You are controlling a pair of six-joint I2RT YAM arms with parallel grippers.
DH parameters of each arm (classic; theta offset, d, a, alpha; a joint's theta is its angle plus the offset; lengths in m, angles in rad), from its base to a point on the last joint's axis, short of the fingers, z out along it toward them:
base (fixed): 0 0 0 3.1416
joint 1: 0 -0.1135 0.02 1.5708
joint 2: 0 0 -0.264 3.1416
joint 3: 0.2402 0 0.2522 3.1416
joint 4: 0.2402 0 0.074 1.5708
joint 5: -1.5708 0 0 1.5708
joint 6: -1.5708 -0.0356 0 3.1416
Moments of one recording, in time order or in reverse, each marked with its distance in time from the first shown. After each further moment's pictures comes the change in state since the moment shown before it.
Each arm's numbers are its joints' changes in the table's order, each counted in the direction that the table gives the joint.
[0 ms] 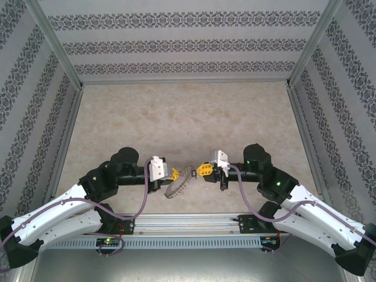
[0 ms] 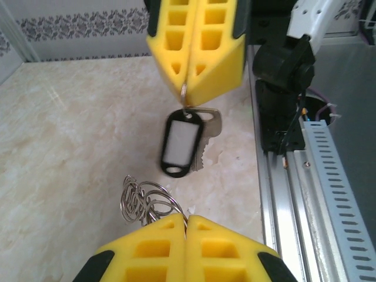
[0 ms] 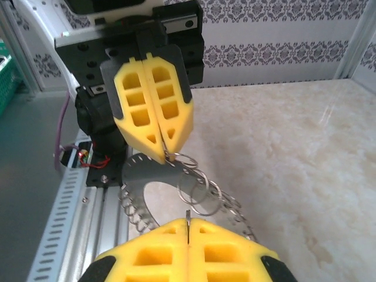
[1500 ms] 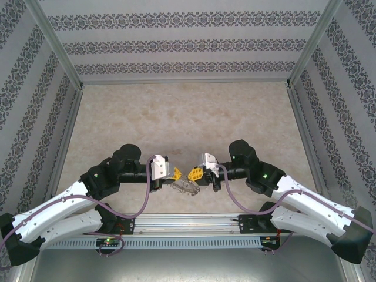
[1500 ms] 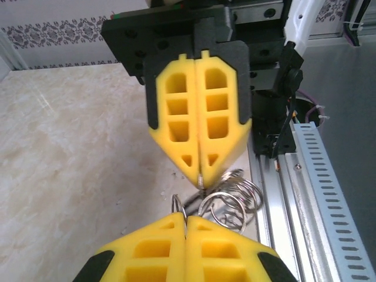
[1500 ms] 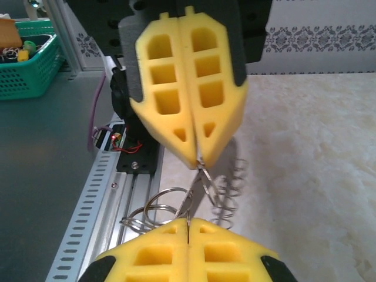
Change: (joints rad) left arm 0.000 0.051 0.056 0.023 -0.023 -0.027; right arm -0.048 0.169 0.024 -0.042 0.126 0.040
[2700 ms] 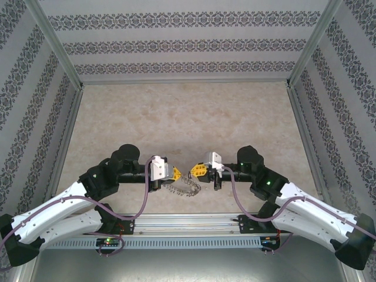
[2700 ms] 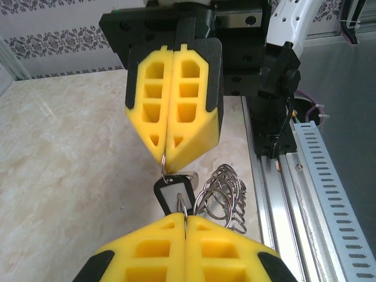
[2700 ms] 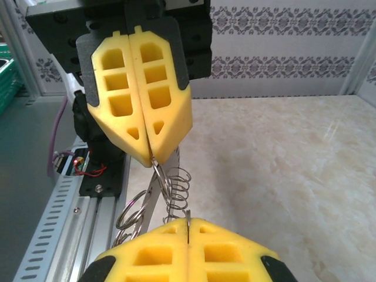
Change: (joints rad) left arm 0.000 -0.012 0.000 -0.001 -0.013 -0.026; right arm 0.010 -0.093 -0.116 -0.186 -0.109 -0.071
